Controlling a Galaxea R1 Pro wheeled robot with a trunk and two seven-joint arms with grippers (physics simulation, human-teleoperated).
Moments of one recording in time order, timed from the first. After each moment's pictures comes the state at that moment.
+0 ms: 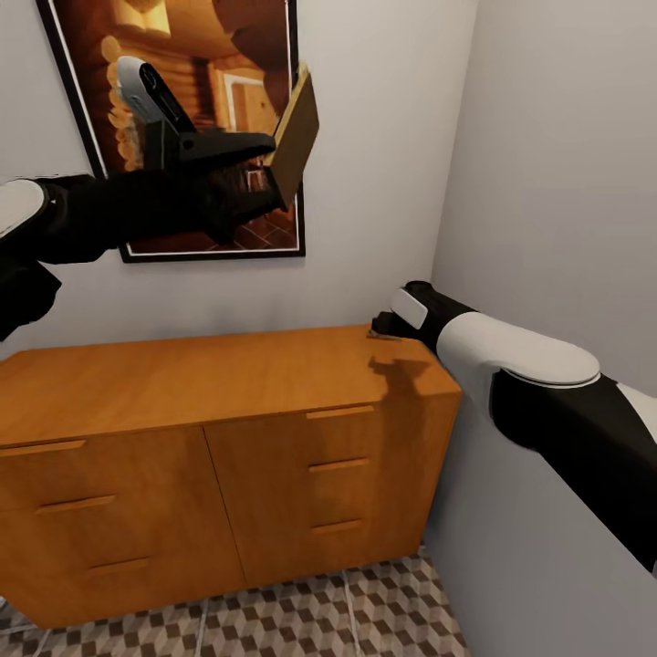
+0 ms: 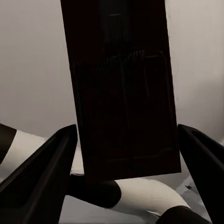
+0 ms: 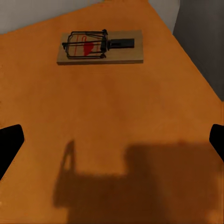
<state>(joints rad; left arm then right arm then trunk) -1.60 0.62 -0.91 -1.55 2.36 0.78 -0.23 -1.64 0.17 1.75 0.00 -2.09 0.57 -0.41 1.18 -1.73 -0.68</state>
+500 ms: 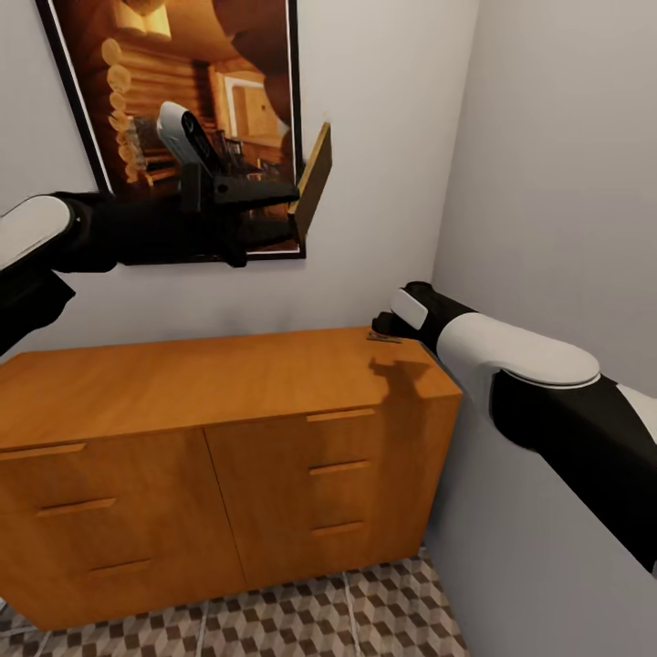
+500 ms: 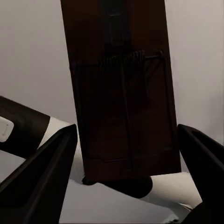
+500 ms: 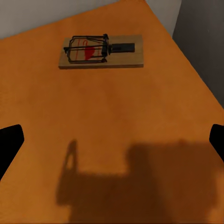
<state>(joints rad) -1.60 0.61 -0.96 -1.55 2.25 0.77 -0.23 -1.63 0.17 1.75 0.00 -2.09 0.56 -0.41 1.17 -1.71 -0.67</state>
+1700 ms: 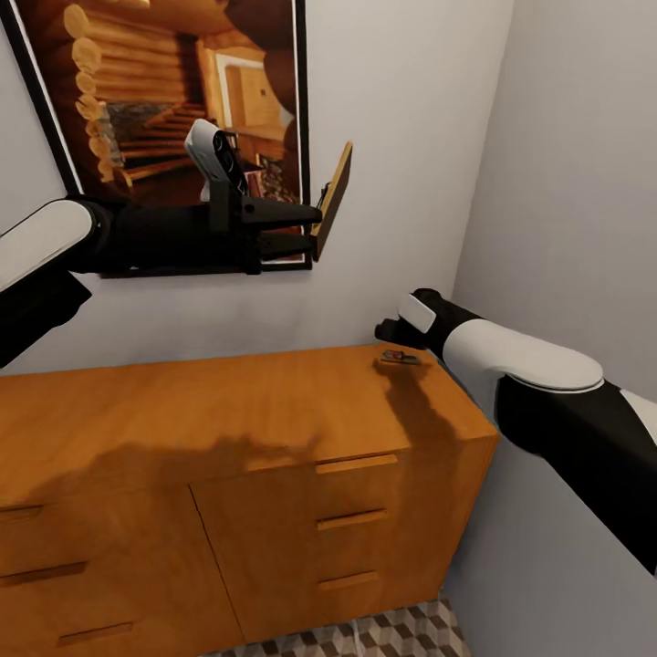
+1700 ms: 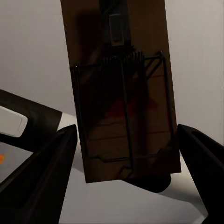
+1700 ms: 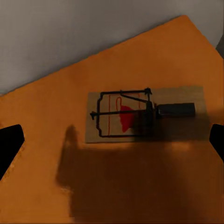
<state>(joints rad) -1.60 0.57 -0.97 -1.55 2.16 0.77 -0.22 -1.61 0.14 1.75 0.00 -2.18 0.58 -0.41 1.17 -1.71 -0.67</state>
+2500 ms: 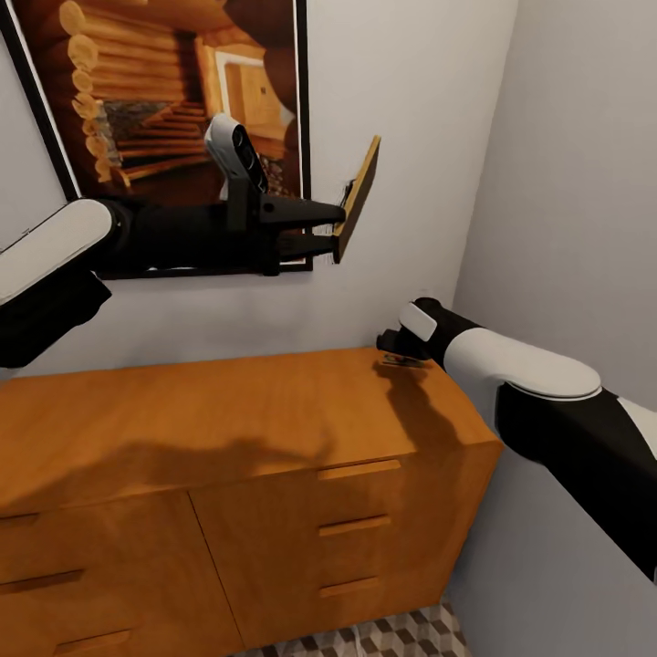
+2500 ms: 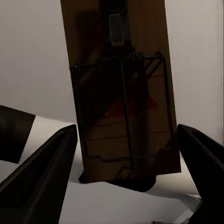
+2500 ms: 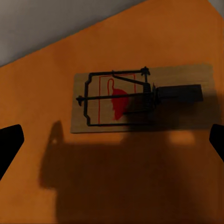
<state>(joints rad) -1.60 0.51 -0.97 -1.55 2.16 0.78 -0.23 -1.58 0.13 1.75 0.00 -2.19 0.61 -0.41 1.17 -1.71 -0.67</state>
